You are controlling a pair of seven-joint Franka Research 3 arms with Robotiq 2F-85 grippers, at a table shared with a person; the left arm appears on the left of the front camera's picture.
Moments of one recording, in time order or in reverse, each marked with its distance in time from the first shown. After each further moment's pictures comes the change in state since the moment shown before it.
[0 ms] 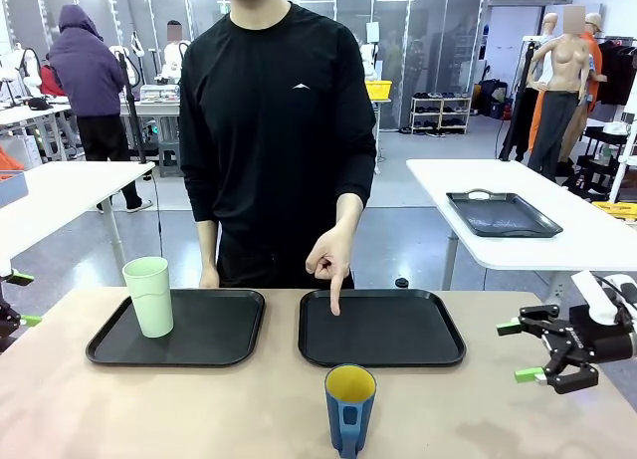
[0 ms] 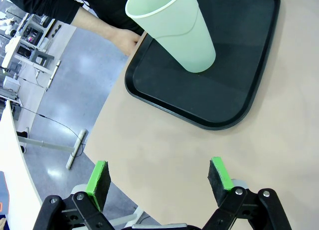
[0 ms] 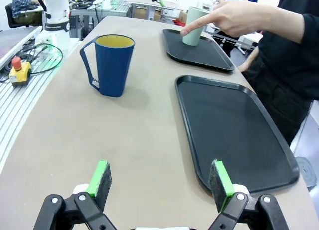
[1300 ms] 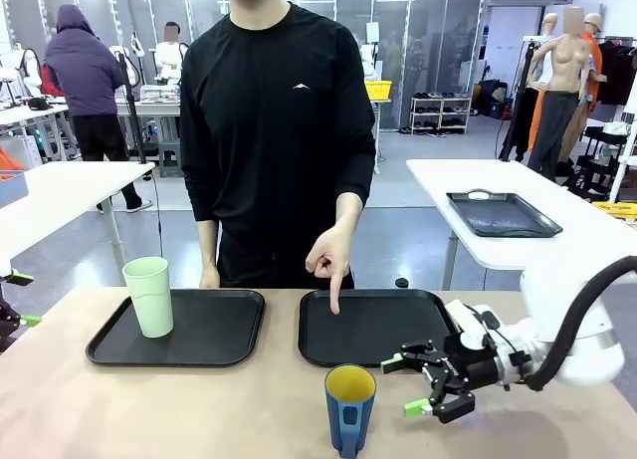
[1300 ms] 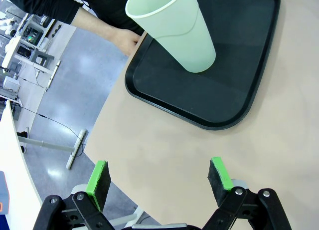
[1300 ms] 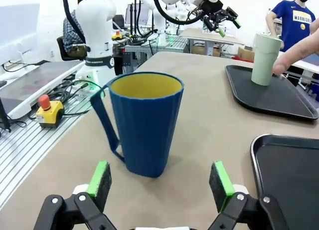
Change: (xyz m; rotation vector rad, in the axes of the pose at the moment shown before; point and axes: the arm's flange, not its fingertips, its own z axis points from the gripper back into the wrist) left arm 0.000 0.000 0.000 0.000 0.000 0.000; right arm -0.003 0.005 -0.199 0.313 -0.197 -0.087
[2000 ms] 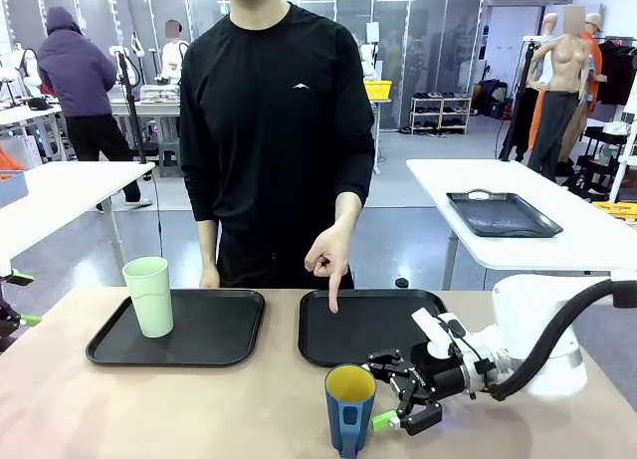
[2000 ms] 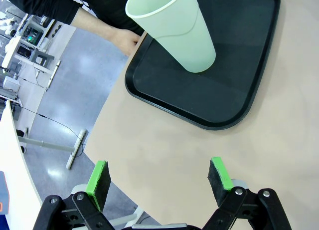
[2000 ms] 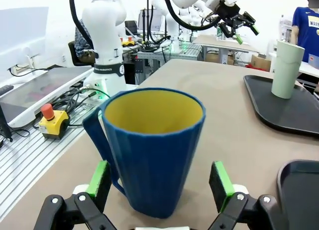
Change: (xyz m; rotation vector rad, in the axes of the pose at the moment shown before) left arm 0.000 0.000 0.000 0.000 0.000 0.000; right arm 0.000 0.000 -0.054 0.082 -0.041 -0.010
